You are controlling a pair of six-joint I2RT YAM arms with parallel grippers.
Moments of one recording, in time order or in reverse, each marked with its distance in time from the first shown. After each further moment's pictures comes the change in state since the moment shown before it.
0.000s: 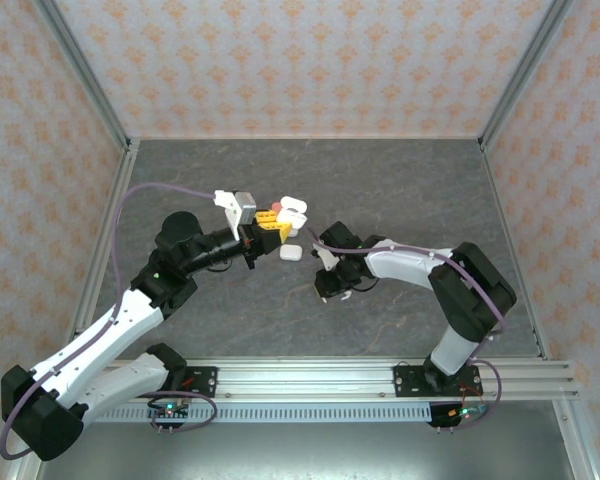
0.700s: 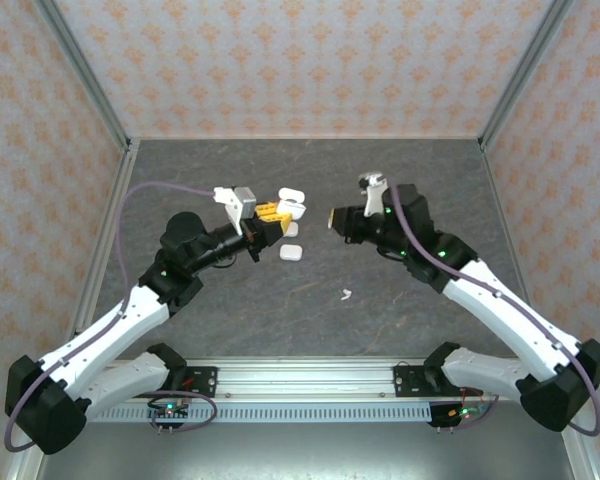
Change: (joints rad) left arm 0.000 0.061 -0.030 0.135 -0.084 -0.023; right arm -0.054 -0.612 0.159 0.114 0.163 0.272
